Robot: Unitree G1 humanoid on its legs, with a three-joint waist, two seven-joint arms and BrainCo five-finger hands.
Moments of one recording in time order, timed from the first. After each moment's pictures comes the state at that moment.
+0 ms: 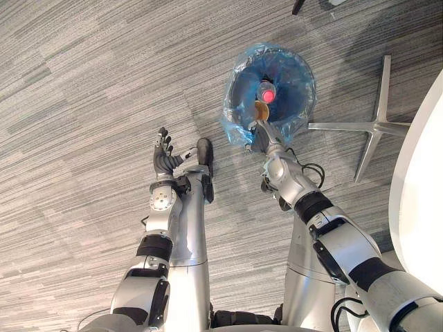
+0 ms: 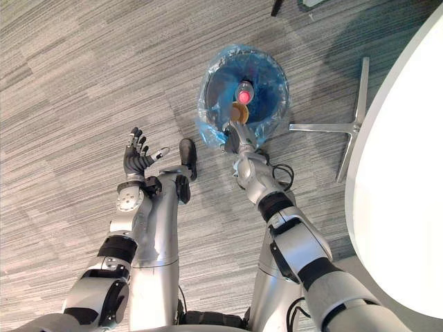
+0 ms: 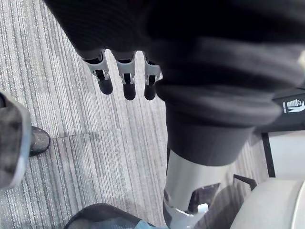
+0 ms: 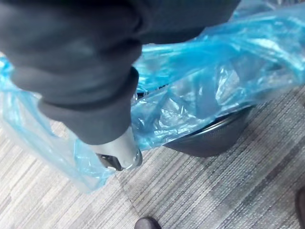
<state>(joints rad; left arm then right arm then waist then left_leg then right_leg) -0.51 0.10 0.07 0.62 -0.21 -0.26 0.22 -0.94 -0.13 0.36 0.92 -0.60 0.00 -0.30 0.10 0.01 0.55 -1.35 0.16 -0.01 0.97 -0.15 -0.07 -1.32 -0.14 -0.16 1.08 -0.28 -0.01</state>
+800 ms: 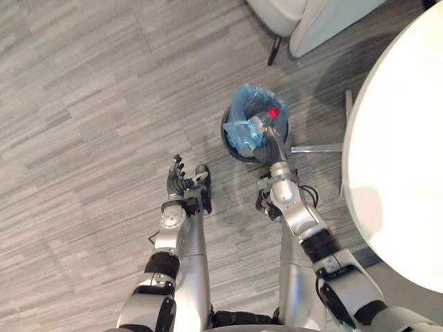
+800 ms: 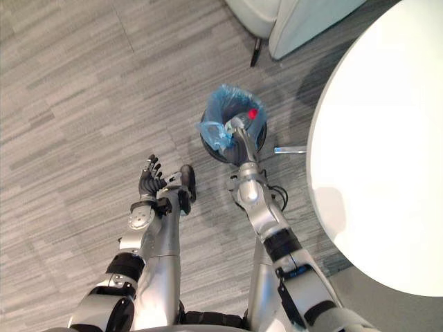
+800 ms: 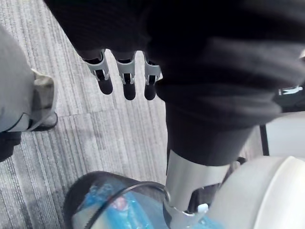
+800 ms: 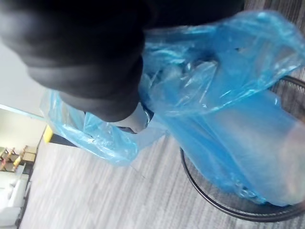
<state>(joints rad) -0.36 0.04 0.05 0.59 -0.17 -0.20 0.21 -0.52 -0.10 0.29 0.31 -0.43 -0.04 -0.33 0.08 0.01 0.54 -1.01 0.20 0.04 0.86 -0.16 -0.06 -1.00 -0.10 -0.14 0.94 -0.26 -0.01</state>
